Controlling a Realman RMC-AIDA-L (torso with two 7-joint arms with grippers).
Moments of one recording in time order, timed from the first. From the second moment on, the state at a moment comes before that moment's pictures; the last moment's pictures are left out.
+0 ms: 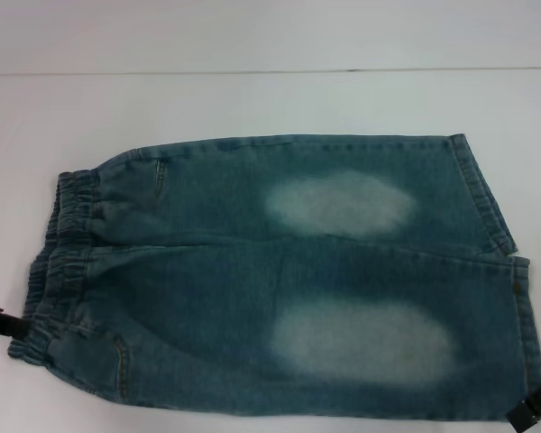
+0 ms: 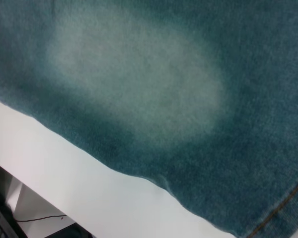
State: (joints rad) left arm -0.56 -2.01 0.60 0.98 2.78 1.70 -2.15; right arm 0.52 2.03 -0.95 -1.10 -2.64 -1.99 2.57
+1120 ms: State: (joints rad) left arm -0.55 -2.02 0.60 0.98 2.77 1.69 -2.14; right arm 0.53 2.06 -0.92 -1.11 -2.68 -1.95 2.55
